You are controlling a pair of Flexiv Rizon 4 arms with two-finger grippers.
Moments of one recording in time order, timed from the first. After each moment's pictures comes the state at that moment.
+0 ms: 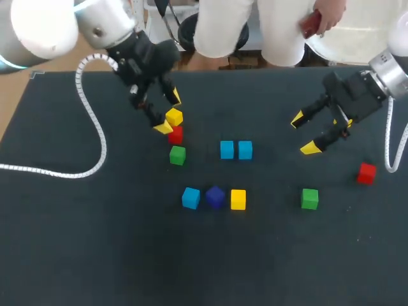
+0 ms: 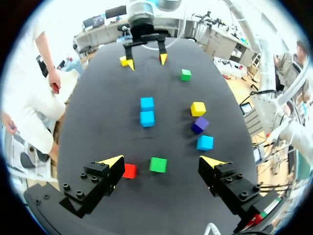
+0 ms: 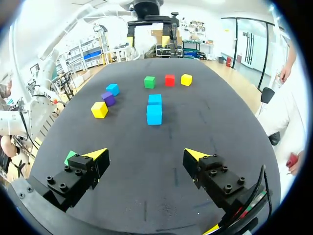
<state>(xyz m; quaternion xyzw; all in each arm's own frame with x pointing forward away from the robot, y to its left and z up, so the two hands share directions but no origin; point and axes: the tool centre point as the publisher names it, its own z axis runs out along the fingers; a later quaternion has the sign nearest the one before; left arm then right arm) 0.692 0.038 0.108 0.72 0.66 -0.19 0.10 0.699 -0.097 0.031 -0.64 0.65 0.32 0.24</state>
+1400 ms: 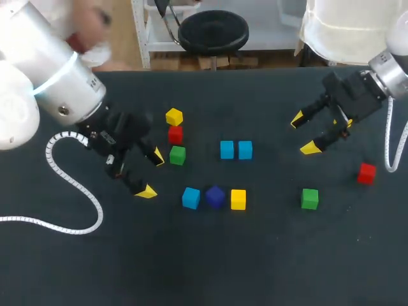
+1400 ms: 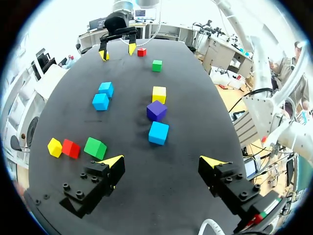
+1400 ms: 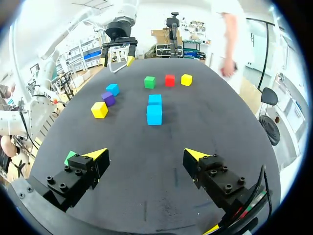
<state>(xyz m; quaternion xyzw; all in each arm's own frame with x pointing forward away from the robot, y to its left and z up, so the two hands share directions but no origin) 0.579 0.067 0.054 0.69 0.67 -0.24 0.14 0.700 -0.097 0.031 -0.64 0.65 0.33 0.24</state>
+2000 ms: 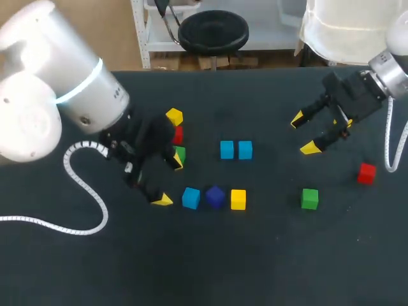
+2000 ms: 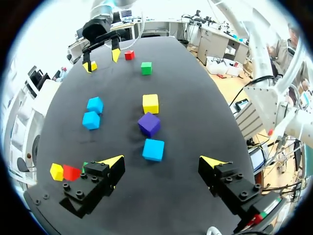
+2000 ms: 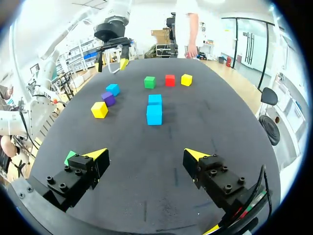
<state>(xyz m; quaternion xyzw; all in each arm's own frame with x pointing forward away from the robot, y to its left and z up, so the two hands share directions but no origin) 0.565 0.033 0.046 0.74 0.63 -0.21 0.15 0.700 -0.097 0.031 -0.64 0.65 0.33 0.24</state>
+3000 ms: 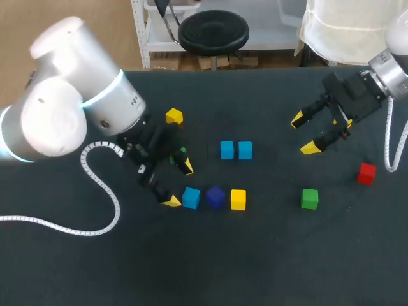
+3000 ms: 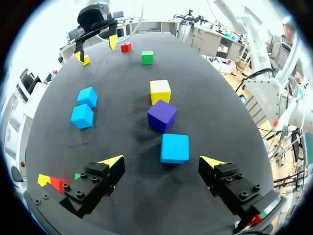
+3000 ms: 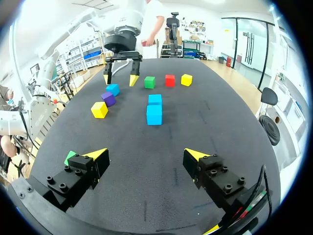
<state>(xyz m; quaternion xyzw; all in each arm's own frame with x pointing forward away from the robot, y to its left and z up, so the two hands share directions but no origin) 0.596 0.018 -0.001 0.76 0.60 -0.23 0.13 0.700 -0.097 0.031 -0.64 0.65 0.33 0.24</state>
